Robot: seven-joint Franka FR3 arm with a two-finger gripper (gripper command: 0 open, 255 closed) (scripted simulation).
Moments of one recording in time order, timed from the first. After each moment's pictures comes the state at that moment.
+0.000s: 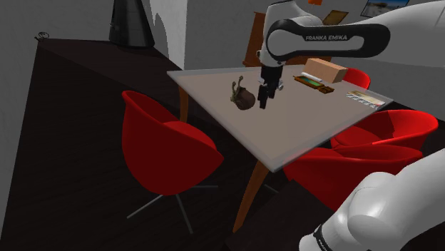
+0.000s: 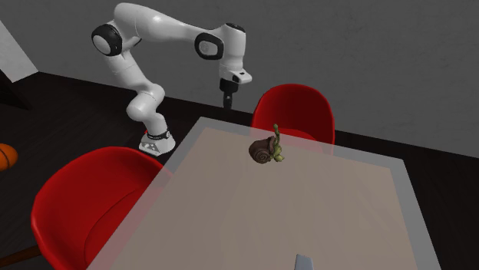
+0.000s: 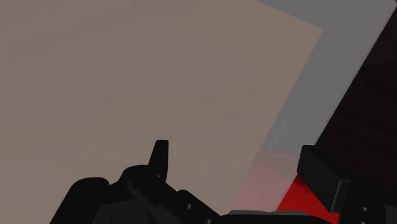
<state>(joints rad) 0.03 -0.26 -0.08 -2.04 -0.22 1.70 -0.28</state>
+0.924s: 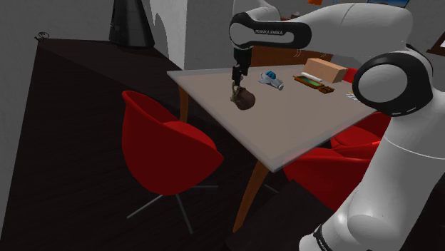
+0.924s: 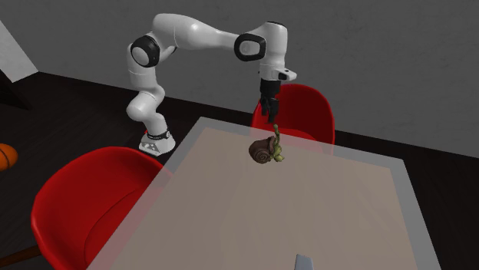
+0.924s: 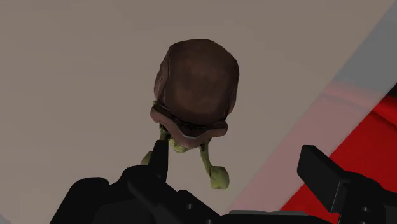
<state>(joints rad) 0.03 0.21 -0.09 -1.47 -0.29 1.74 -0.40</state>
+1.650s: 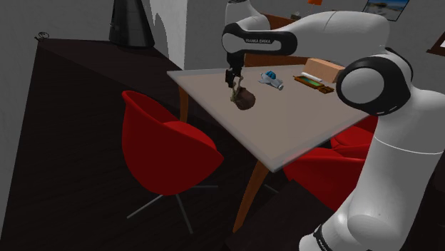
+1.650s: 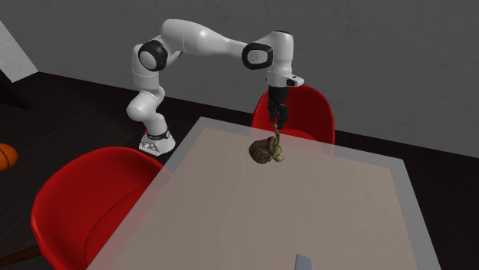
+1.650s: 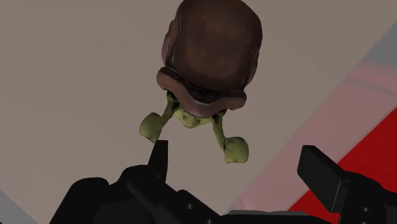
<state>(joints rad) 0.03 0.30 -0.08 -1.42 -0.32 1.83 -0.39</state>
